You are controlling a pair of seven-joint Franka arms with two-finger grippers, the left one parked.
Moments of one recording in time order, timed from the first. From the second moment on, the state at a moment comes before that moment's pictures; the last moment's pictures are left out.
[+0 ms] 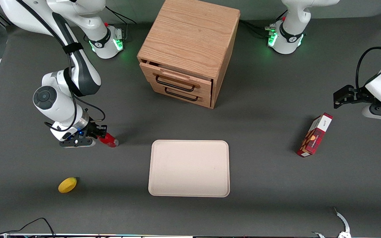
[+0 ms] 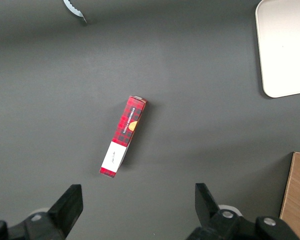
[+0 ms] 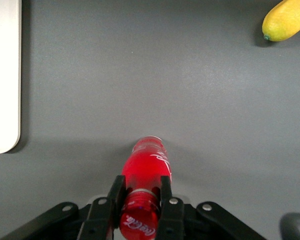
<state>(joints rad) 0.06 0.25 0.11 -2.07 -0.06 2.37 0.19</state>
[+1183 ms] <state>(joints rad) 0.06 0.11 0.12 -1.62 -0.06 1.73 0.17</state>
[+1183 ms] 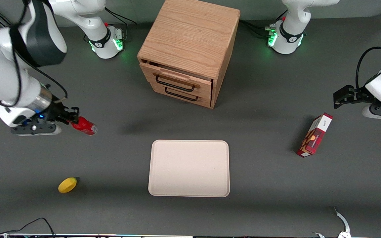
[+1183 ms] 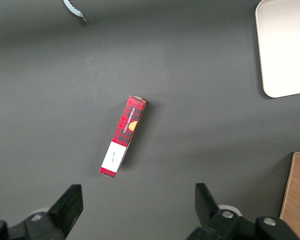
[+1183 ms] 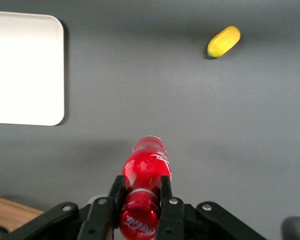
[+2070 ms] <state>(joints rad) 0.22 0.24 0.13 -1.41 -0.03 1.64 0.28</state>
